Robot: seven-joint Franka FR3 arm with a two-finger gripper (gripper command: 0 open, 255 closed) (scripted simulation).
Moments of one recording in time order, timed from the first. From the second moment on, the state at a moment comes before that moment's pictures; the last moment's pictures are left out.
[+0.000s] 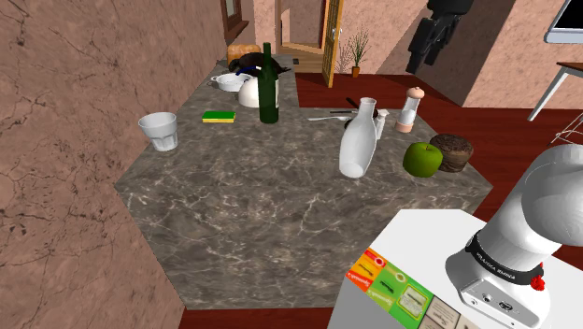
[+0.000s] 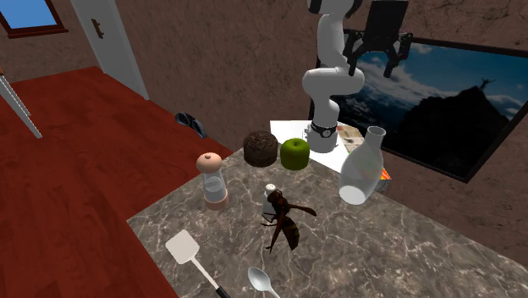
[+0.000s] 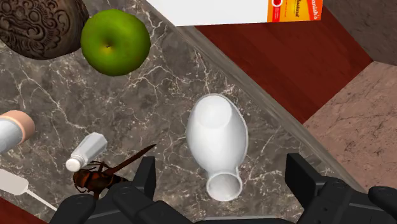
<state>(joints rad) 0.00 -0.78 -0.03 -2.28 -0.06 1.61 0.02</state>
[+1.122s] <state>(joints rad) 0.00 -0.61 -0.36 -2.47 -0.20 2.07 -0.42</state>
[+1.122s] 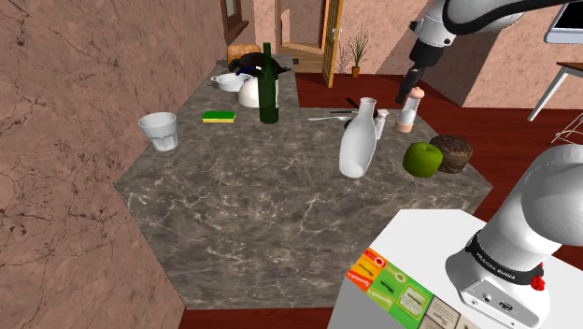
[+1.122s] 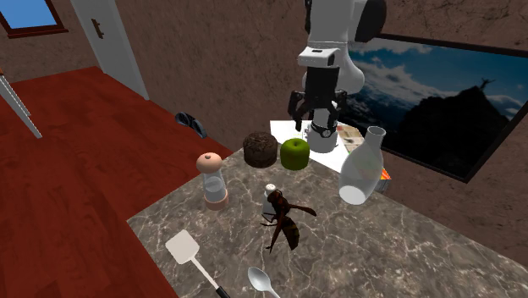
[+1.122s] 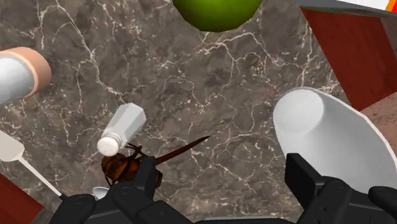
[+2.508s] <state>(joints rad) 0.18 0.01 -0.72 -2.31 0.21 2.52 -1.11</state>
